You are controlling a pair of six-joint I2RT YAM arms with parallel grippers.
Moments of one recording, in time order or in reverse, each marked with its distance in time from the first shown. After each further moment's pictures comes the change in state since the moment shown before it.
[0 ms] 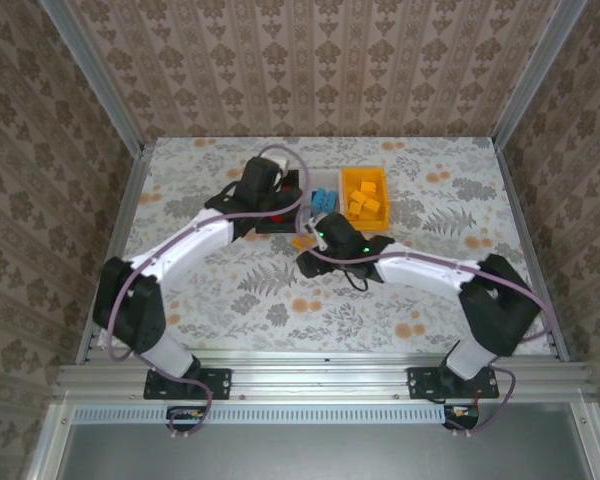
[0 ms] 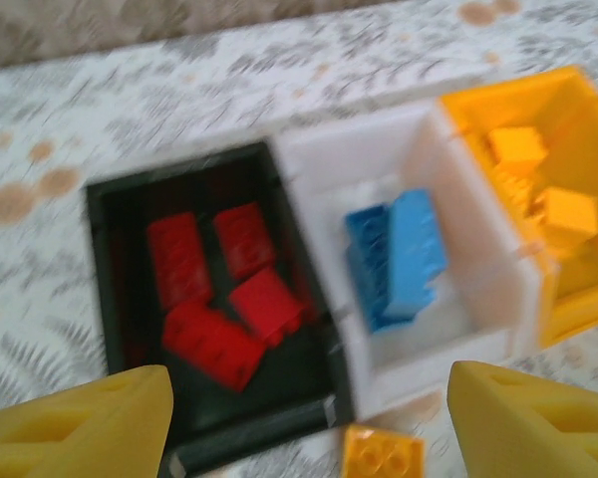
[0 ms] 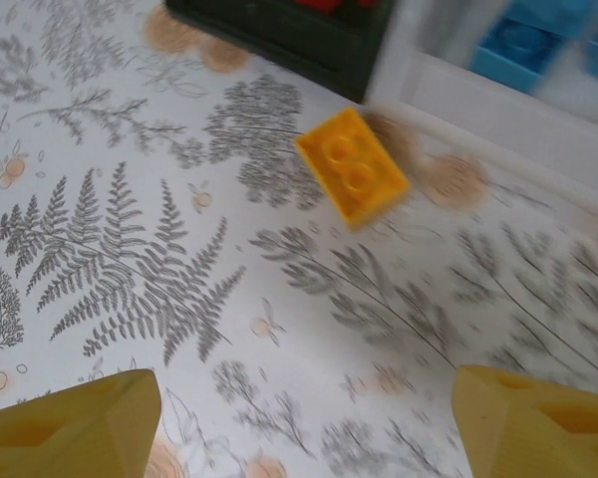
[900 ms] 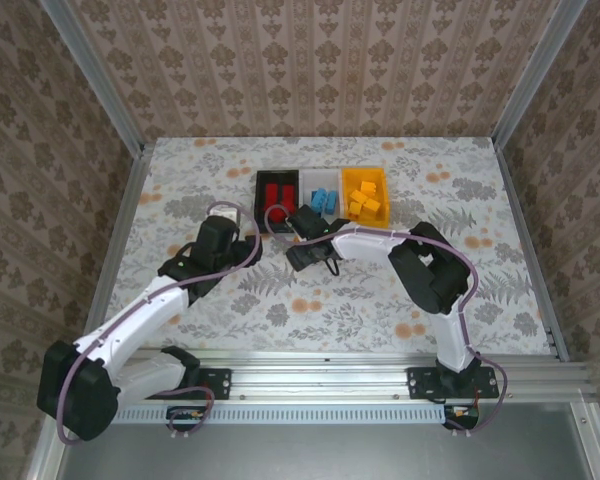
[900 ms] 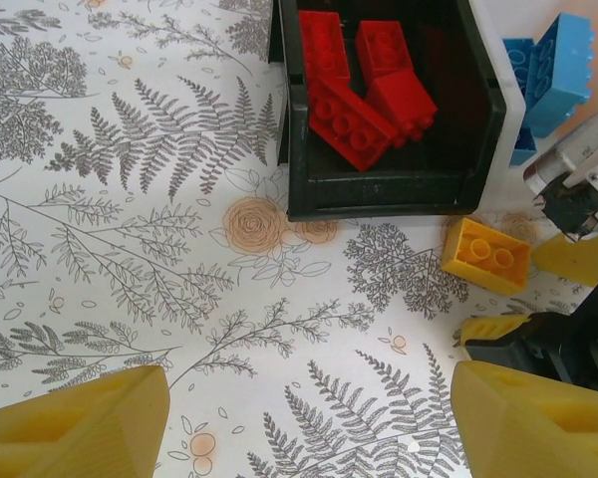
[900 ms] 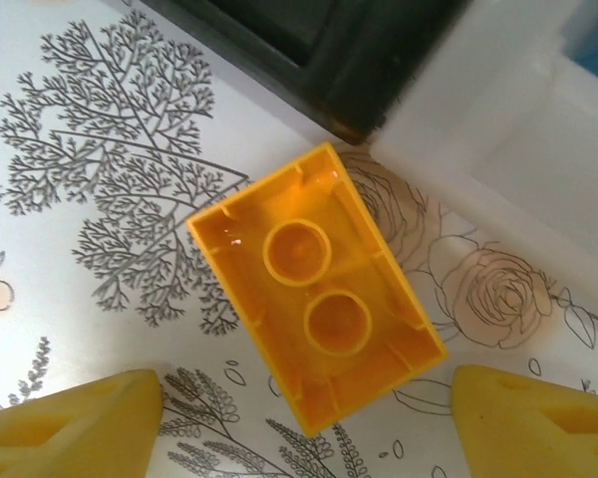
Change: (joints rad) left arm 0.053 -0.486 -0.511 -0.014 -0.027 -0.162; right arm -0.031 0.418 0.333 -0.130 0.098 -0.095
